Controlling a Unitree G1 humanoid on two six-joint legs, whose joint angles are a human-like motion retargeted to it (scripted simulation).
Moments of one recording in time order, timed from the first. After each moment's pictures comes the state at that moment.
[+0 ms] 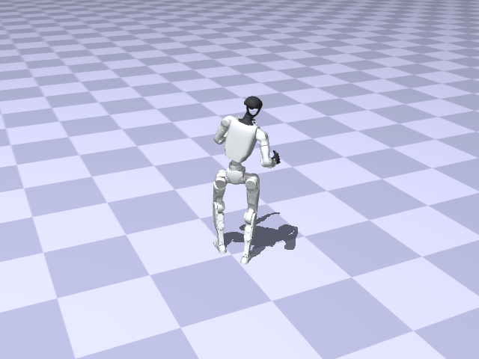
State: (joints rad) left arm -0.24 0.30 -0.23 -0.15 -0.58 -0.26 0.05; right arm 0.17 -0.59 0.20 -0.01 -0.06 -0.22 -0.26; waist -0.26 0.27 0.25; left_leg -0.27 0.35 0.45 0.74 -0.34 -0.04; right_leg 0.01 0.04 -0.11 0.39 -0.37 0.02
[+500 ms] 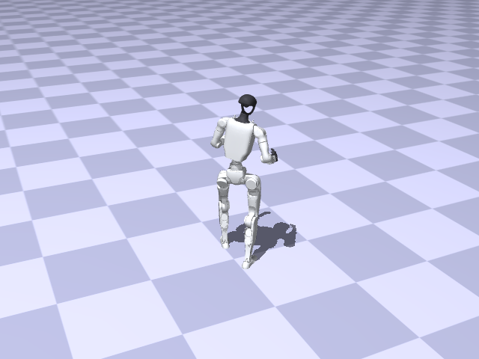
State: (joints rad) left arm -0.09 0.27 -0.14 -0.16 -0.67 -0.22 -0.07; right arm 0.11 -0.52 0.21 0.06 0.03 -0.19 -0.12; waist -0.14 0.22 0.20; left_leg -0.39 0.31 0.33 0.61 -0.28 -0.11; right_leg 0.13 0.04 -0.13 0.23 -0.35 0.05
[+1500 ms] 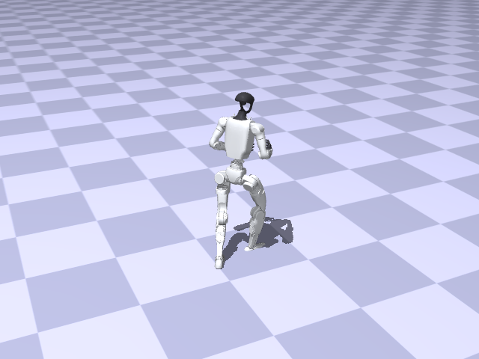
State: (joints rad) left arm 0.18 0.34 -0.30 -0.11 -0.75 -0.11 -0.29; right arm -0.12 -0.36 0.45 0.04 0.29 -0.16 0.07; waist -0.12 -0.04 0.10; left_leg 0.21 -0.09 0.43 0.18 -0.42 0.08; right_leg -0.43 -0.20 -0.48 0.48 -0.25 0.06
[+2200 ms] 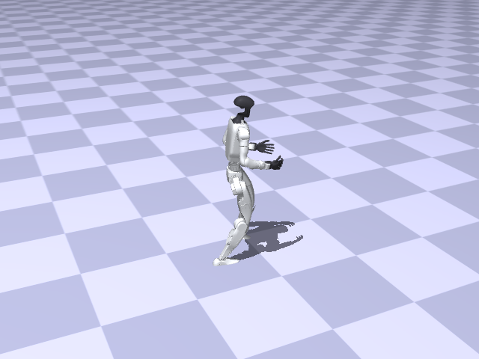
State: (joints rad) left arm 0.16 0.28 -0.14 -0.07 -0.58 -0.13 -0.03; right arm -0.10 -0.32 0.40 0.16 0.39 -0.10 0.05; waist 0.08 -0.01 0.18; left_leg -0.31 -0.06 -0.38 0.62 -0.15 -0.17; right_leg -0.07 -0.02 0.20 0.66 -0.56 0.04
